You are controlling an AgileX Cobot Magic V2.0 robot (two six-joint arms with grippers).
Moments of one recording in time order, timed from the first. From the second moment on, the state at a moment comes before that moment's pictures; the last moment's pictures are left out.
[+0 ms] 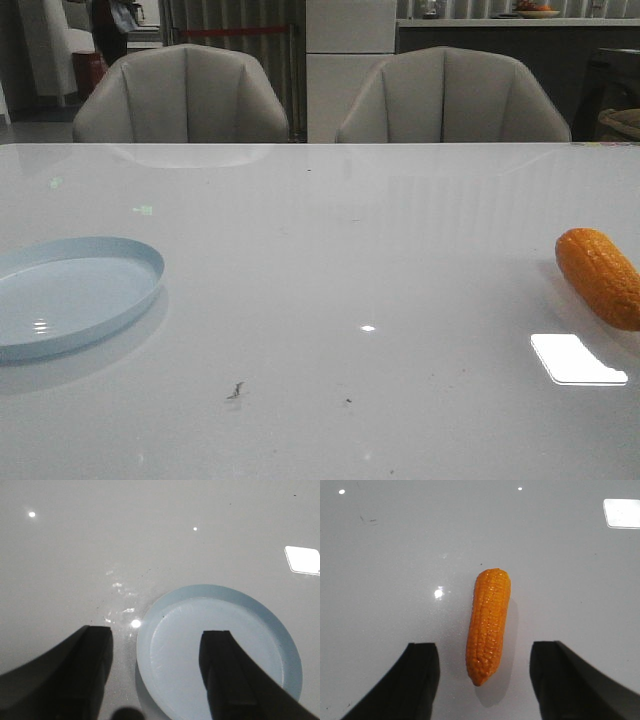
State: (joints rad) left arm -0.06 1.05 -0.46 -0.22 0.01 0.14; right arm 0.05 1.02 -0.54 0.11 0.20 -0.04
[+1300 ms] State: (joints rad) left arm 0.05 1.86 -1.09 -0.23 0.57 0.14; right arm 0.05 1.02 -0.54 0.11 0.25 -0.04
